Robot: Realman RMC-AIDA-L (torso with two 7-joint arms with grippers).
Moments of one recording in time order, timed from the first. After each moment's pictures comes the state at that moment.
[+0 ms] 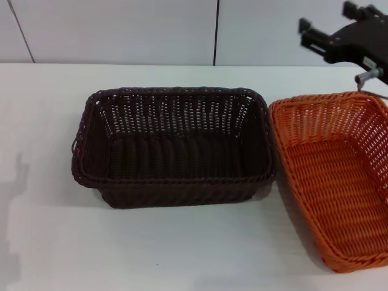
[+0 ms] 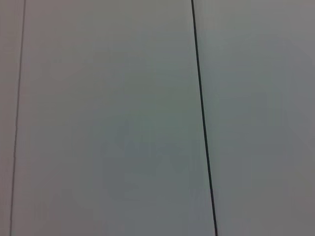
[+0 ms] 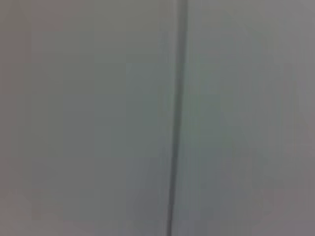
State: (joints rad) left arm -0.01 -2.07 -1.04 -0.61 2.30 1.32 0.25; right arm 0.14 1.91 -1.86 -1.65 -2.62 -0.21 2.93
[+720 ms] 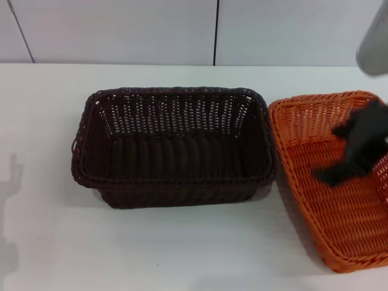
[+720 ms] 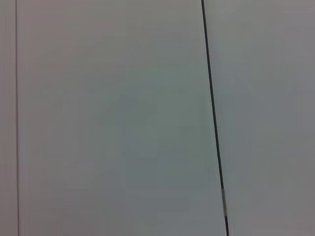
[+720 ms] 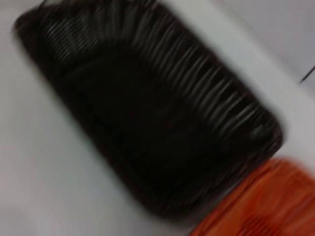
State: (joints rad) left arm -0.07 -2.07 -1.03 -0.55 2.23 1.24 0.25; right arm 0.58 2.07 -1.35 -1.91 -2.60 -1.89 2.51
